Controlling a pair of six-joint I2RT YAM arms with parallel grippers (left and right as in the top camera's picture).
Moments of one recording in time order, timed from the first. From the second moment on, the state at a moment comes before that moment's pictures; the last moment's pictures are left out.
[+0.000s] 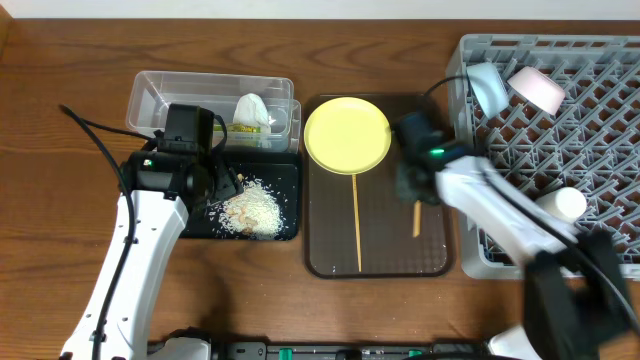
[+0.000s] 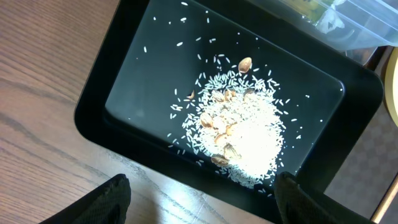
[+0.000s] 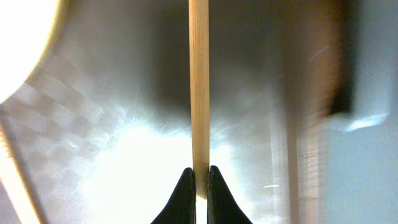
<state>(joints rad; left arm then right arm) -0.11 1.34 1.14 -1.09 -0.11 -0.54 0.41 1.67 1.11 -0.76 0.17 0.50</state>
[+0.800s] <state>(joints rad) -0.11 1.34 1.14 -1.09 -0.11 -0.54 -0.09 1.49 1.12 -0.85 0.08 -0.08</state>
